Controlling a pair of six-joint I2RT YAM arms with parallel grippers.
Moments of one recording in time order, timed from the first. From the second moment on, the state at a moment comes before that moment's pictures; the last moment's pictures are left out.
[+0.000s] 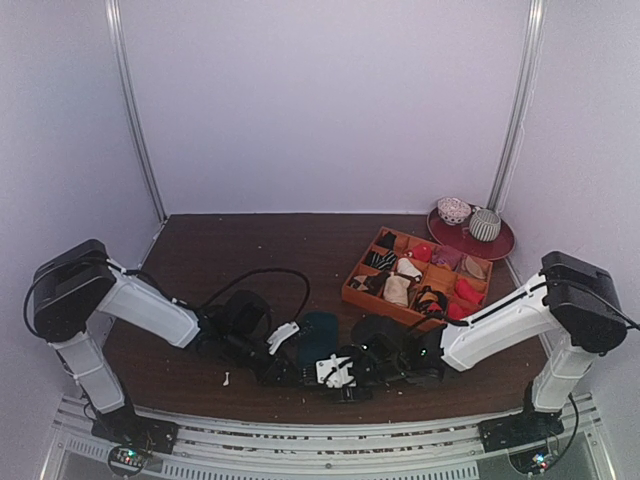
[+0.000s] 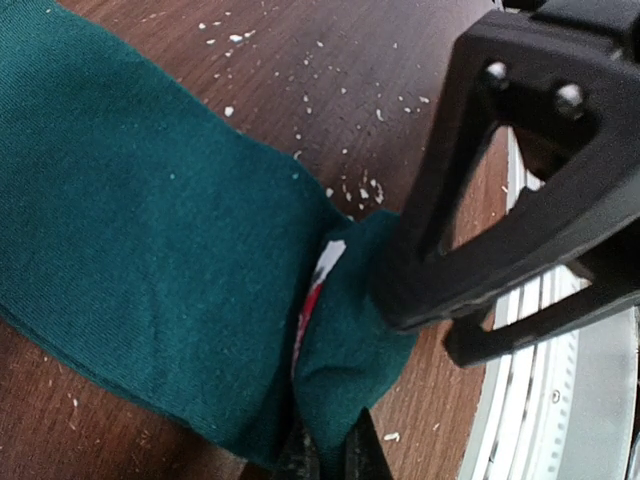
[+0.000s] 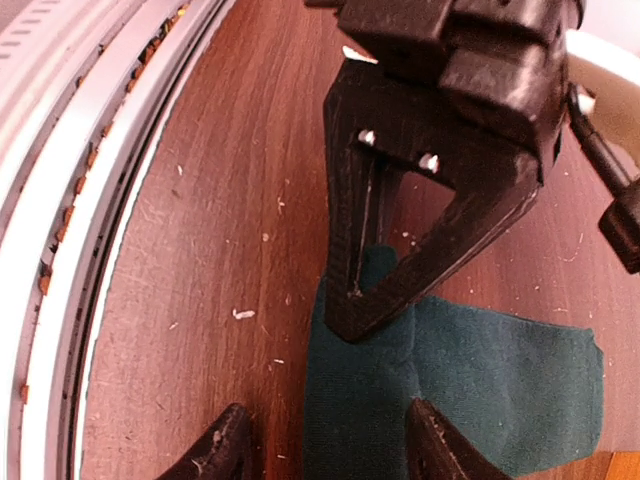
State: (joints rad) left arm -0.92 1.72 0.66 0.17 0.60 -0.16; right arm 1.19 1.73 0.76 0.27 -0.14 -0.55
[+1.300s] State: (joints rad) left arm -0.95 1.21 0.25 0.56 0.27 0.00; right arm 0.97 2.01 0.99 0.21 -0.81 0.30
